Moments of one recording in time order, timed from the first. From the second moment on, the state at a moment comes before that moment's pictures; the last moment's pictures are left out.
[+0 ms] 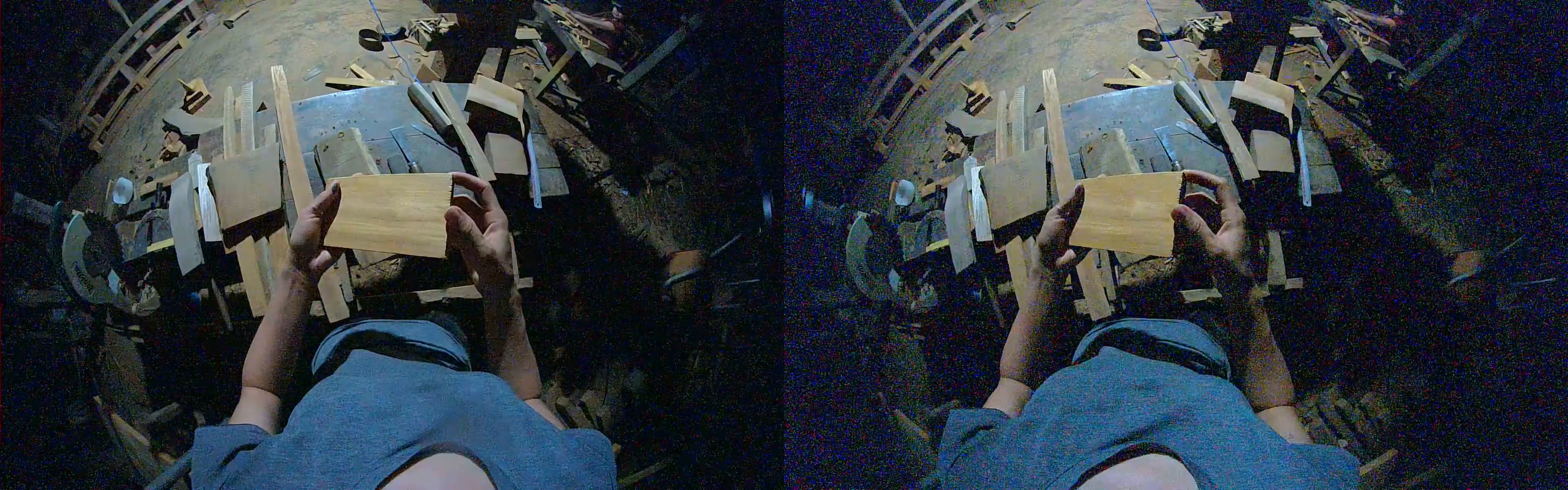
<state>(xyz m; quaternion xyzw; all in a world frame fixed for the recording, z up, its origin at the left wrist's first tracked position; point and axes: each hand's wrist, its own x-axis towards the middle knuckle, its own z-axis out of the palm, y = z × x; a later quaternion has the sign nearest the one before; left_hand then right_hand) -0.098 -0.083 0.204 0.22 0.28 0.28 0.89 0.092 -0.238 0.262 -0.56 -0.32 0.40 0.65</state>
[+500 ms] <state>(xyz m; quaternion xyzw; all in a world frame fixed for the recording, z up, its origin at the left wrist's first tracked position) -0.112 -0.074 0.197 0.48 0.17 0.43 0.75 0.092 -0.240 0.238 -0.48 -0.41 0.38 0.68</state>
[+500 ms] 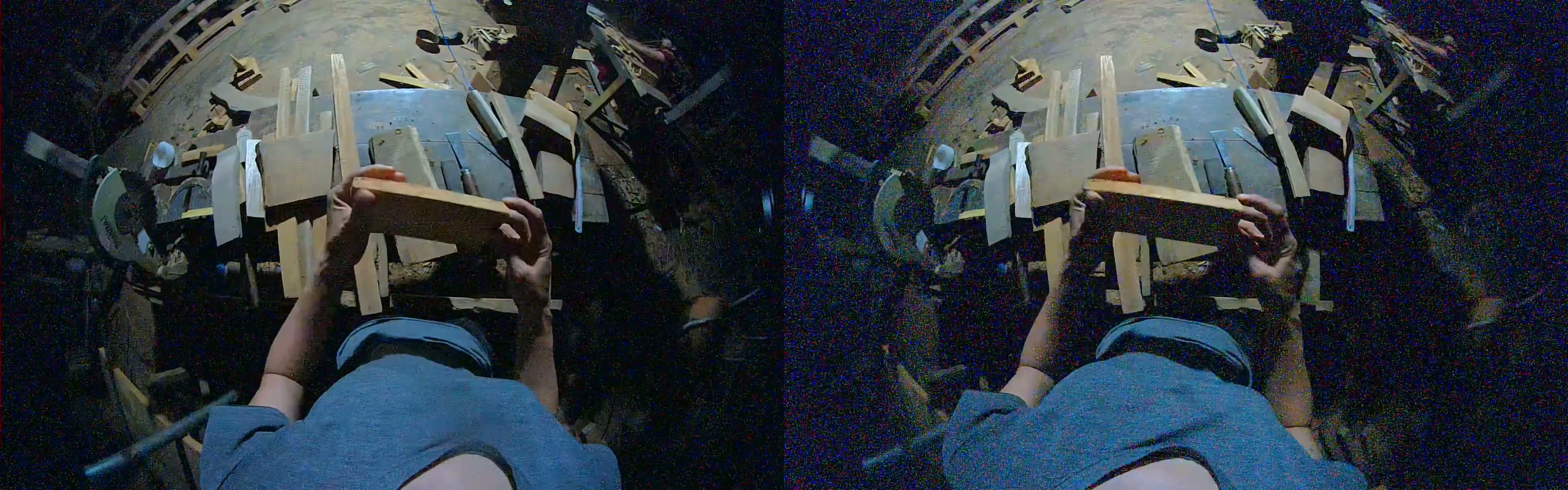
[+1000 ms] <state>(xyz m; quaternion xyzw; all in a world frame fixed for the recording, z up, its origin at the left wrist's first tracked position) -0.069 -0.073 0.194 0.07 0.30 0.45 0.84 0.029 -0.229 0.250 -0.52 -0.71 -0.07 0.47</state>
